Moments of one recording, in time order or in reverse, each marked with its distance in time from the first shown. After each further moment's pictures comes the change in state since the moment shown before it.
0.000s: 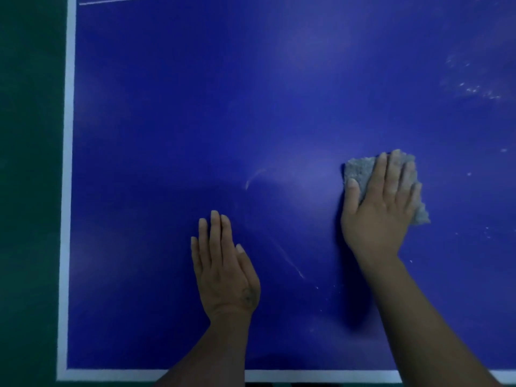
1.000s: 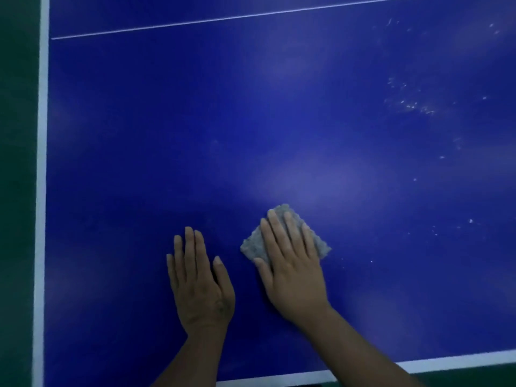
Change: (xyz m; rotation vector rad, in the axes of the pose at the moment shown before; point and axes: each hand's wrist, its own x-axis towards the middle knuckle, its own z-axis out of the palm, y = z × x) left_hand 0.000 0.000 -0.003 -0.031 -0.020 0.011; right_hand -0.092 -0.018 0.008 0.062 -0.229 -0.553
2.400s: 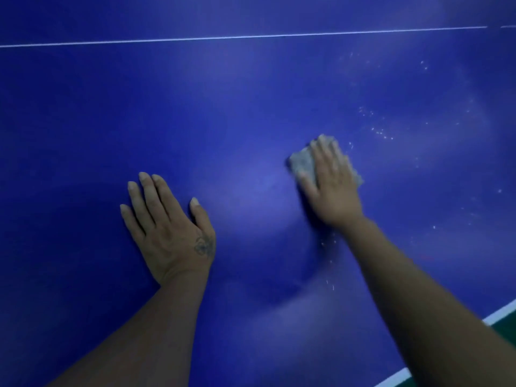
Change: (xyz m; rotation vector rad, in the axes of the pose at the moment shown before) left_hand 0.204 0.029 -0.004 0.058 0.086 0.081; right_hand 0.168 0.111 -0.060 -0.063 0.125 0.410
